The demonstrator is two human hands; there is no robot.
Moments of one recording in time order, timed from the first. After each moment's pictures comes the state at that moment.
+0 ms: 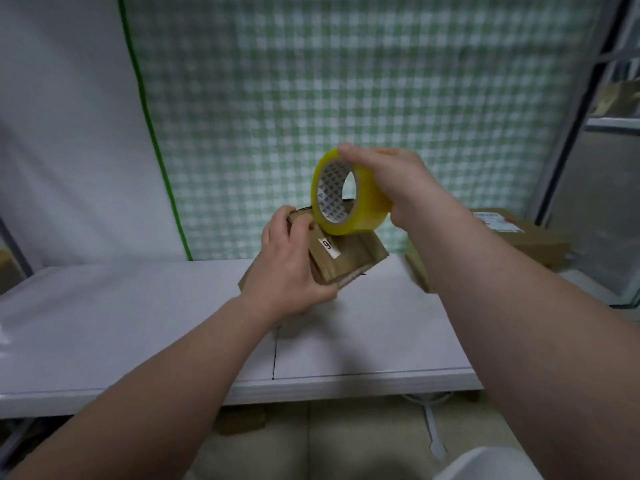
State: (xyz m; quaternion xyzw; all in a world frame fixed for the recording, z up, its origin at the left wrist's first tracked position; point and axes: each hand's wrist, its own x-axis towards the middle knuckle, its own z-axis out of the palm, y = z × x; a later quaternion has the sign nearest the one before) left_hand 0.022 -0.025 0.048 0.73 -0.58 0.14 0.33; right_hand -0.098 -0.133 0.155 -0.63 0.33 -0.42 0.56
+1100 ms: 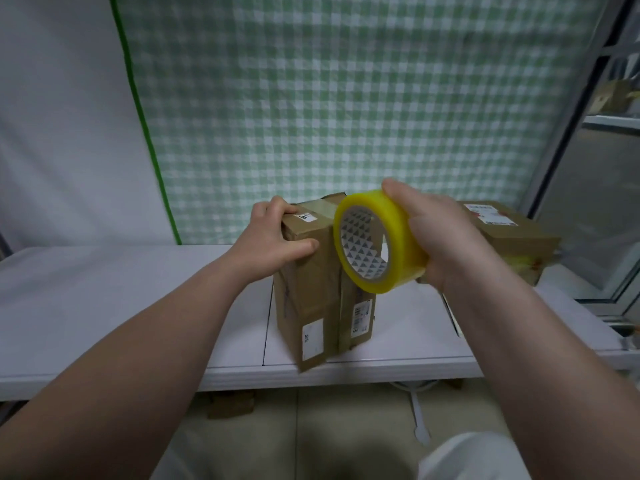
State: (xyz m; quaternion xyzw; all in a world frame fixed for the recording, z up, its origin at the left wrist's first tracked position) left_hand 0.052 -0.035 0.058 0.73 -0.53 -0.08 0.42; right_hand -0.151 -0.094 0.115 -0.63 0.42 -0.38 0.53
